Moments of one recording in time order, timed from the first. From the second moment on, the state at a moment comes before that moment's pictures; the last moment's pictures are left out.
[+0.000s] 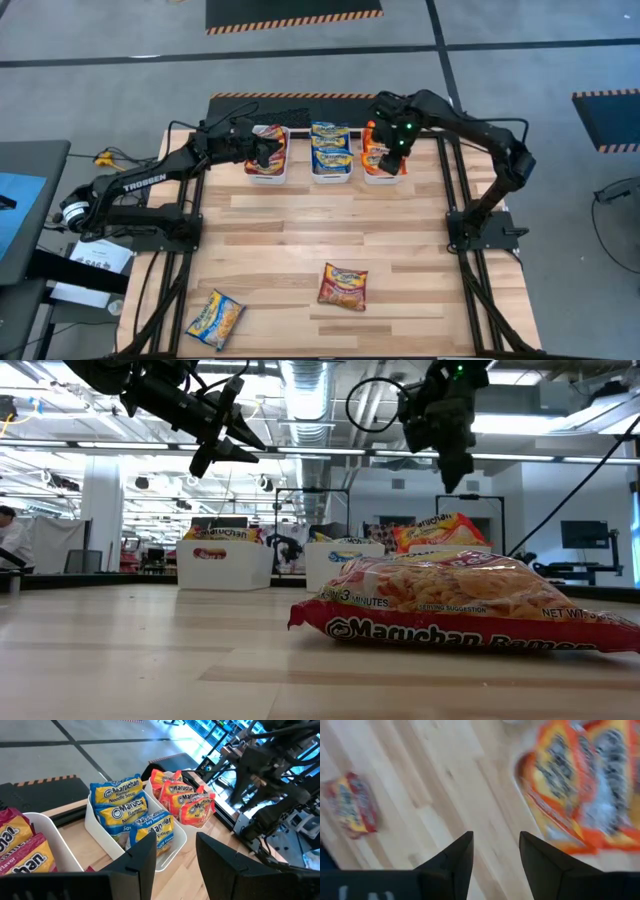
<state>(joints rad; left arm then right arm) 0.63 1.08 0.73 0.12 0.13 -0.52 -0.64 1.63 1.54 -1.36 -0.27 -0.12</state>
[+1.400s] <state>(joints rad) 0.63 1.08 0.73 0.12 0.12 -0.48 -0.78 1.64 1.21 -1.11 -0.26 0.04</state>
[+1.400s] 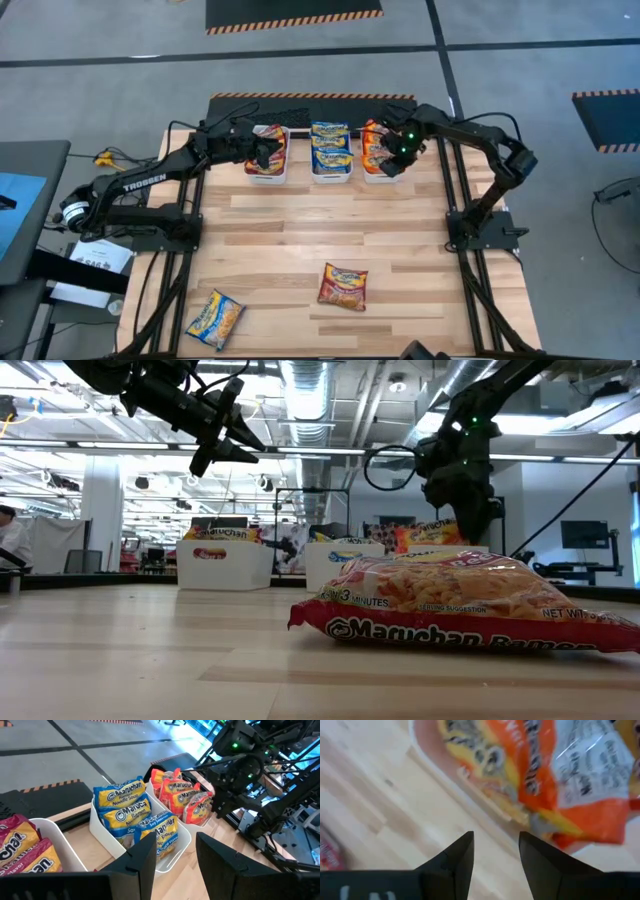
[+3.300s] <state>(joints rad) 0.62 0.87 0.73 -0.61 0.61 -0.66 -0.68 1.48 1.45 -1.12 -0.27 0.06</state>
